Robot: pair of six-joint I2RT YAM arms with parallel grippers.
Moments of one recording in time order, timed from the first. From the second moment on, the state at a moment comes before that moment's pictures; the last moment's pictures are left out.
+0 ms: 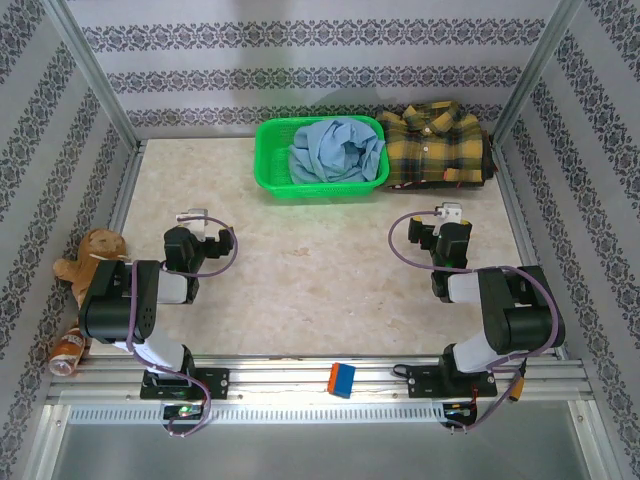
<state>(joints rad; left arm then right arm) 0.06 1.60 0.36 0.85 0.11 -0.03 0.03 1.52 0.36 0.80 0.16 0.05</state>
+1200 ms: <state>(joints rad) 0.06 1.58 0.37 0.83 0.13 -0.02 0.04 1.50 0.36 0.78 0.16 0.04</state>
